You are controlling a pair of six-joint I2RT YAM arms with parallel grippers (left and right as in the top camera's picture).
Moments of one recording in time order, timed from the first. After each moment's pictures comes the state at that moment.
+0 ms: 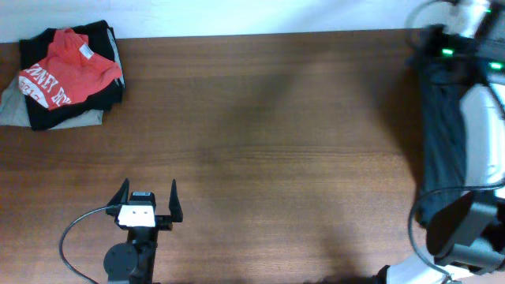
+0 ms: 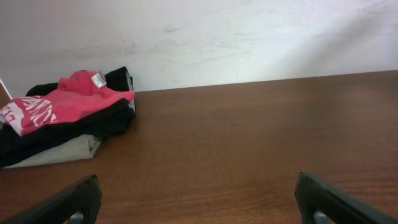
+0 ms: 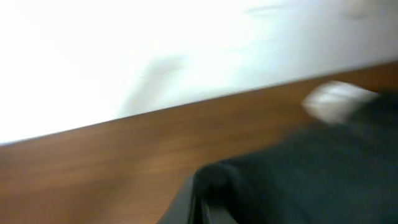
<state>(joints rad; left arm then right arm) -0.01 0.01 0.02 -0.08 0.02 0.06 -0.25 1.80 1.72 -0.51 -0.38 0.09</state>
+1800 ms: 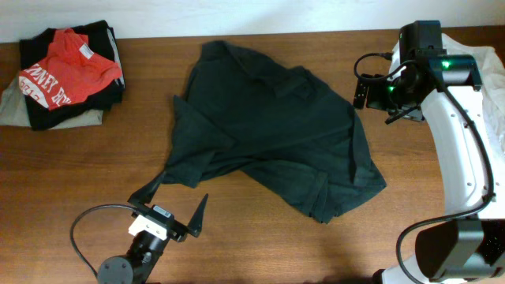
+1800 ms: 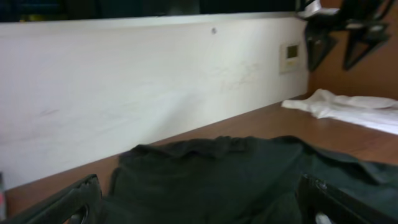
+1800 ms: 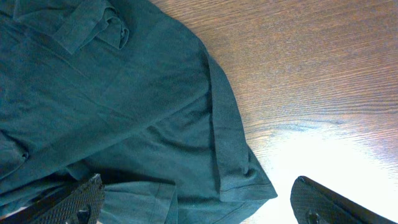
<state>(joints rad) -0.01 0.01 0.02 0.15 0.51 0.02 -0.03 1.72 1.75 -1.23 -0.04 0.22</state>
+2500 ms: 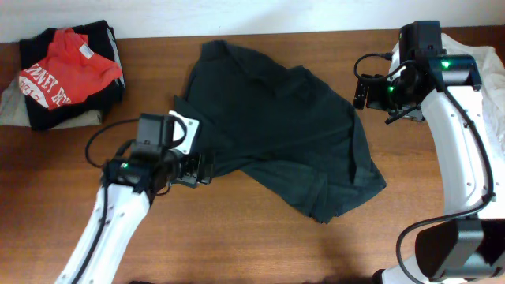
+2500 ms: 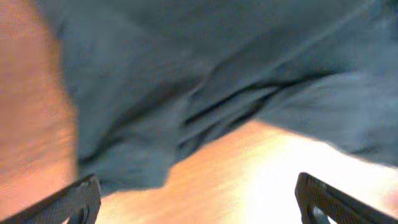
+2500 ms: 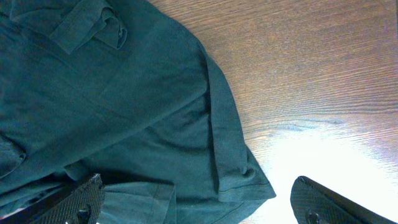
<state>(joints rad) -0.22 1.32 1.01 -0.76 0.12 0.03 -0.03 1.73 1.75 -1.23 -0.03 0.22</state>
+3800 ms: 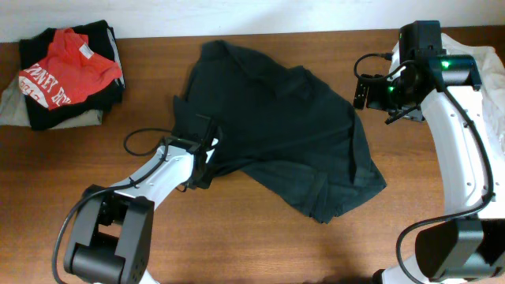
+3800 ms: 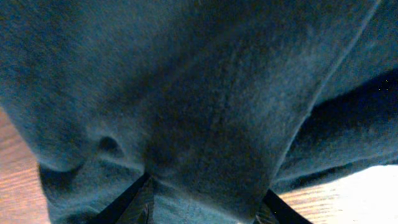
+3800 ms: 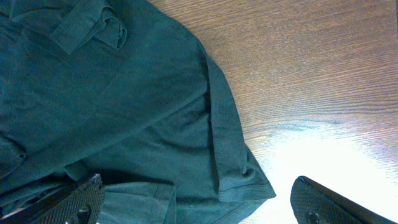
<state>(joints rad) -0.34 1.78 1.01 -0.66 -0.19 0.04 -0.03 1.73 1.75 -1.23 -0.03 0.22</state>
